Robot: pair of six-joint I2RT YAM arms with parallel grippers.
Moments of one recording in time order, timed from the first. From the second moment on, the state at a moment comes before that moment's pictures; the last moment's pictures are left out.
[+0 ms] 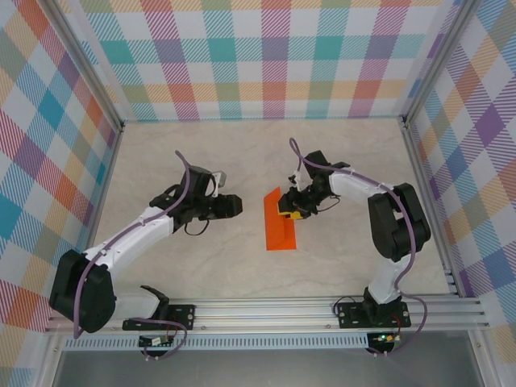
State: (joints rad) left arm -0.49 1.29 0.87 -0.42 0.31 -0.53; right arm 0.42 1.83 1.20 -0.71 -0.70 0.41
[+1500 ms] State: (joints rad) left arm -1.23 1.80 1.20 -0.54 -0.49 -0.42; right arm 0.38 1.84 1.20 -0.66 -0.70 0.52
